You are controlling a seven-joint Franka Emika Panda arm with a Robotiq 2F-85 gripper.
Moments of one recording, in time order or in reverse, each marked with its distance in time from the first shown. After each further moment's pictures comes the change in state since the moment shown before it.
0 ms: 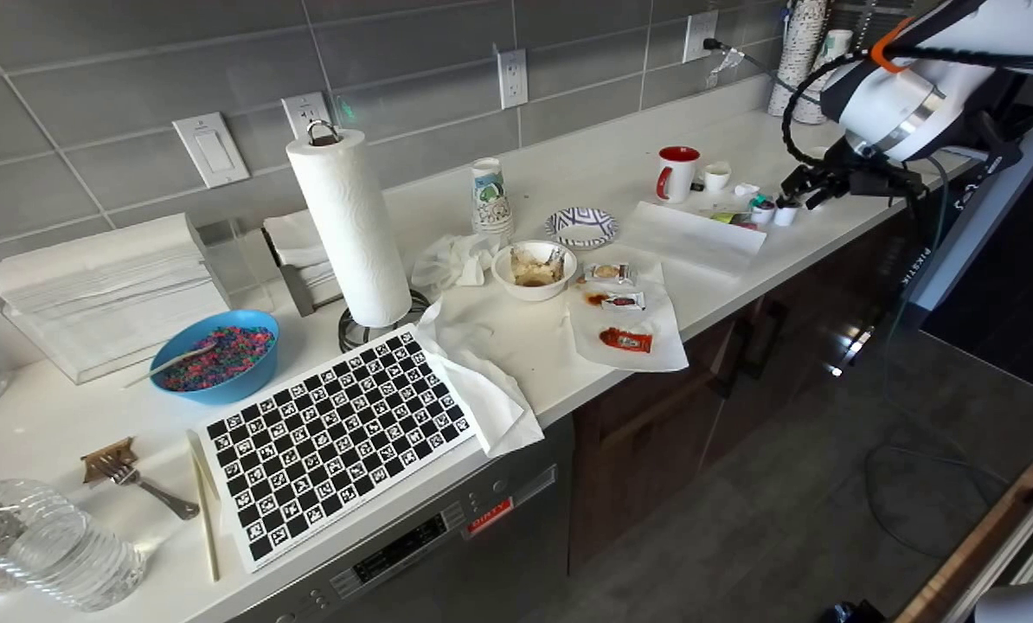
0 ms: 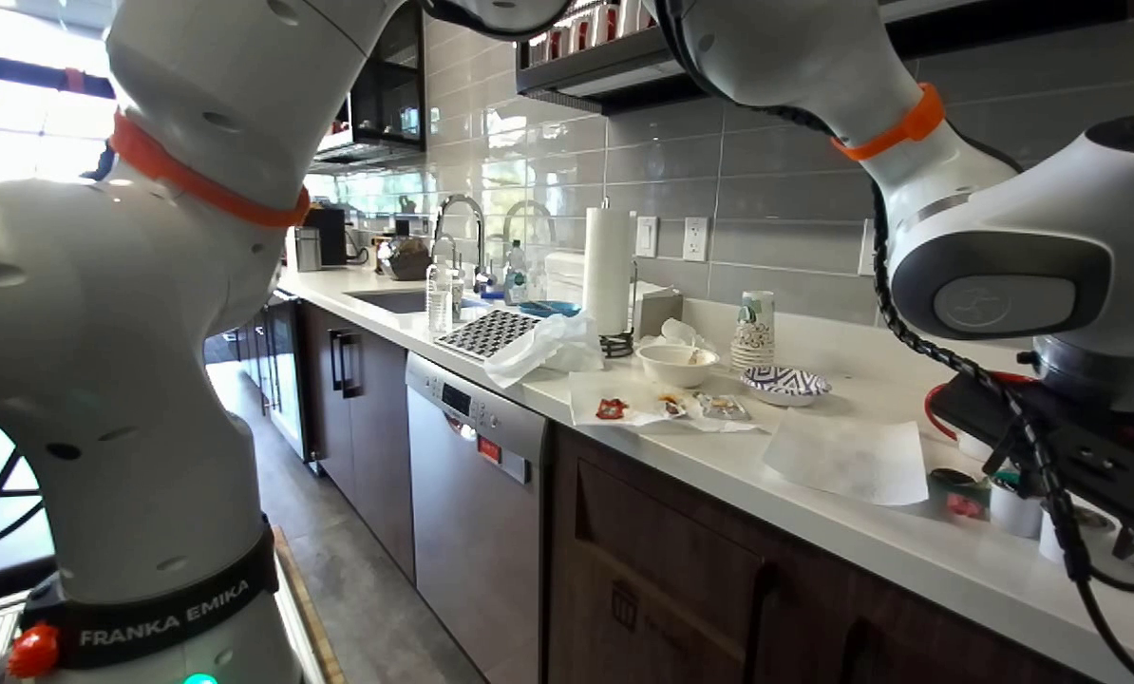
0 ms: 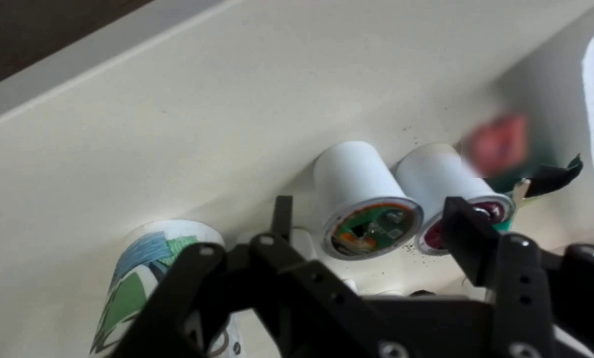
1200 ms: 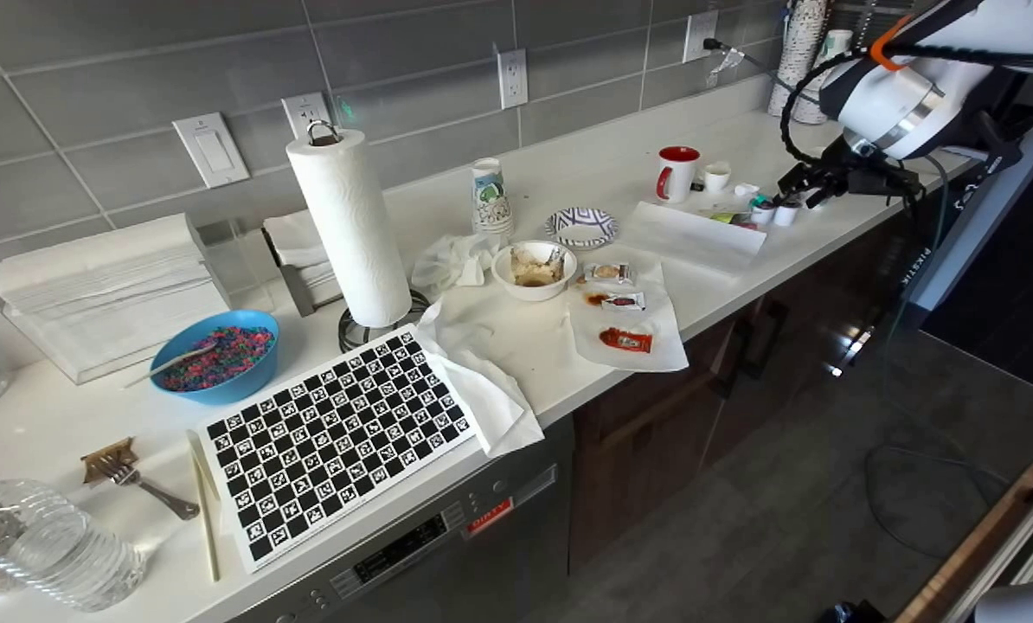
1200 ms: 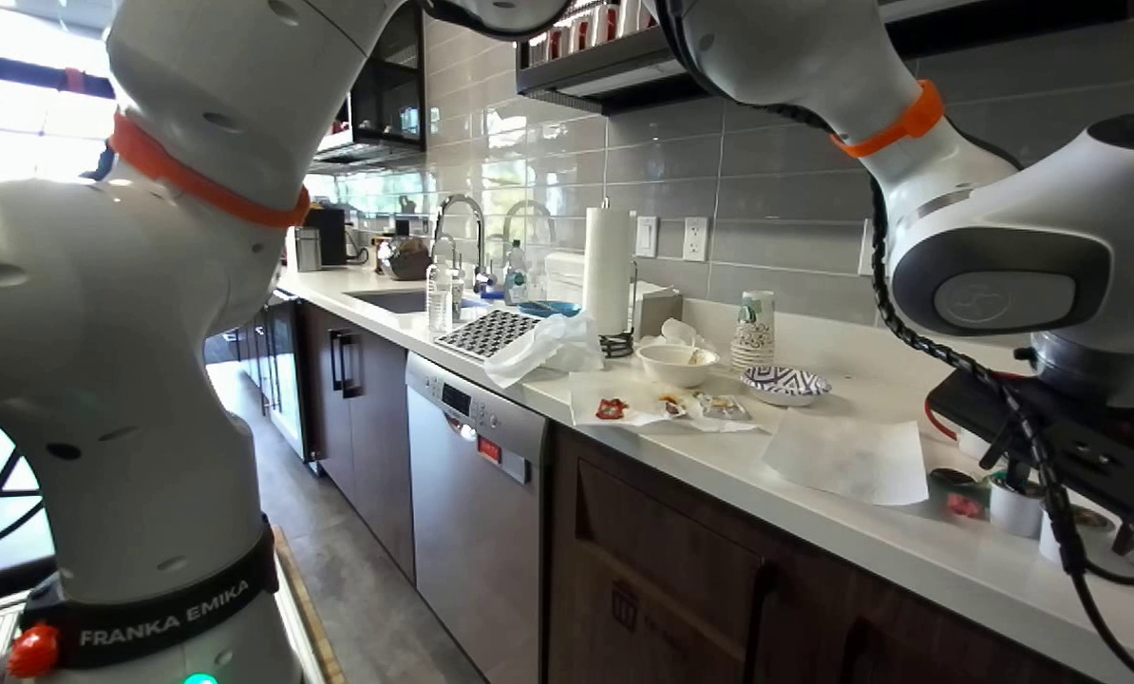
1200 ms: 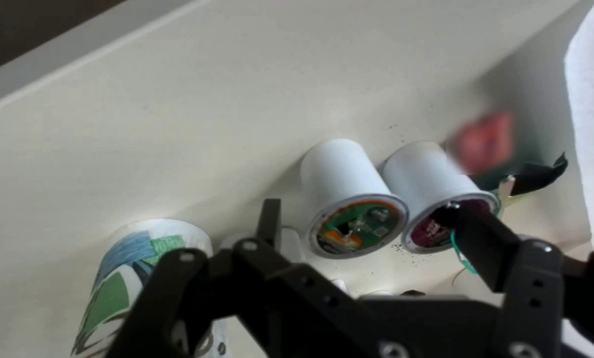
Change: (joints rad) arm 0.002 -0.001 0.002 0.006 0.001 -0.019 0.000
